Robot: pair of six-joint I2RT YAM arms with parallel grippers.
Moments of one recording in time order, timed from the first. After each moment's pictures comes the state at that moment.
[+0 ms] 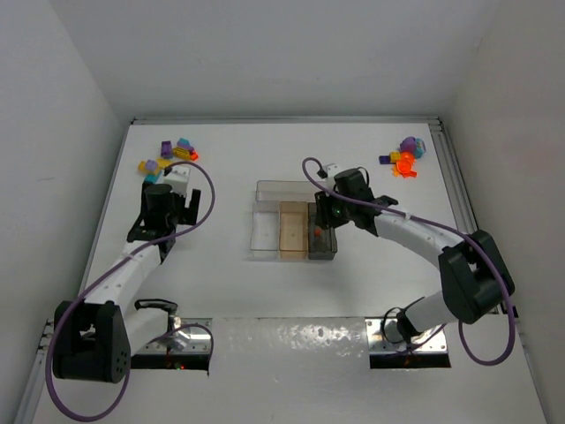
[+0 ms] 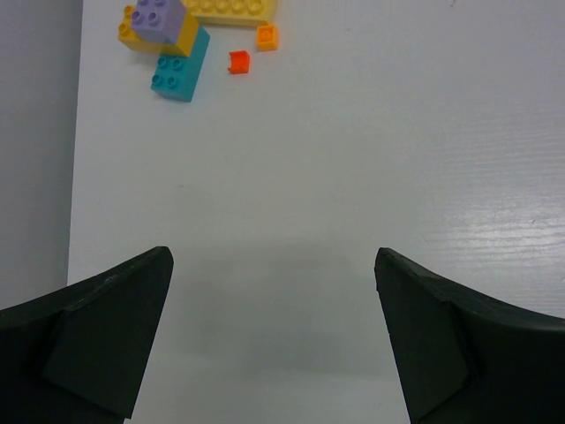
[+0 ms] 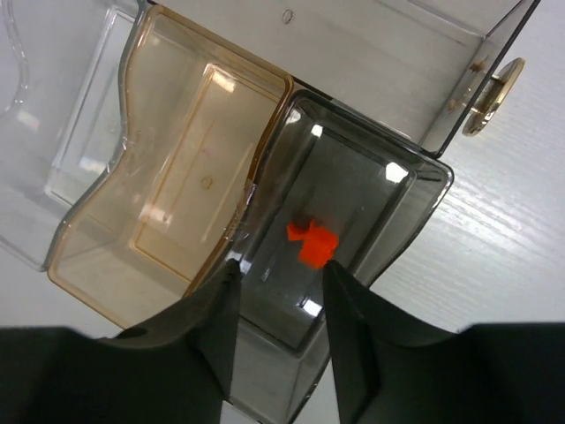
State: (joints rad) left arm -0.05 1.07 0.54 -0.01 -0.23 0.22; right arm 0.51 1.47 0.84 -0.19 -0.11 0.15
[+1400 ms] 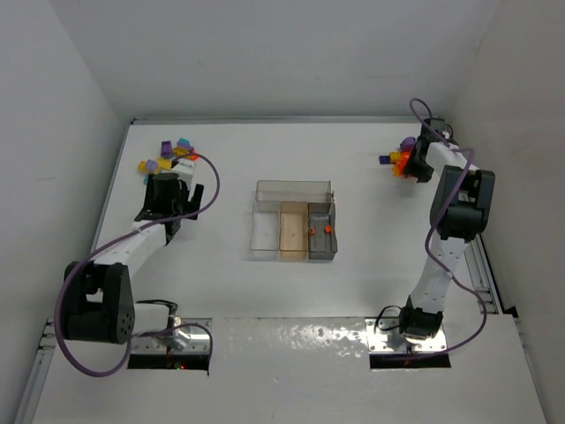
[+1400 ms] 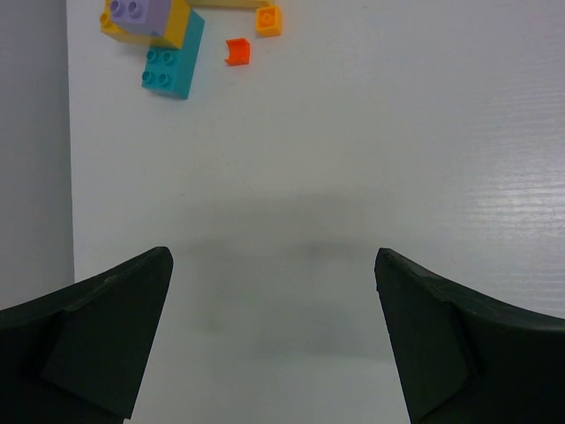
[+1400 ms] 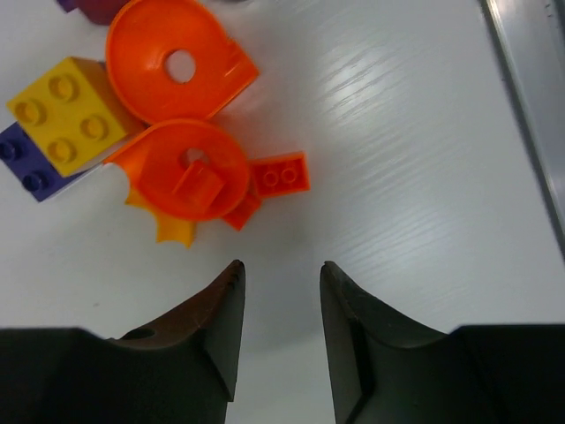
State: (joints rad) left arm -0.05 1.28 0.64 0.00 -0.27 0.26; right arm -0.19 2.16 1.59 -0.48 0.16 0.28
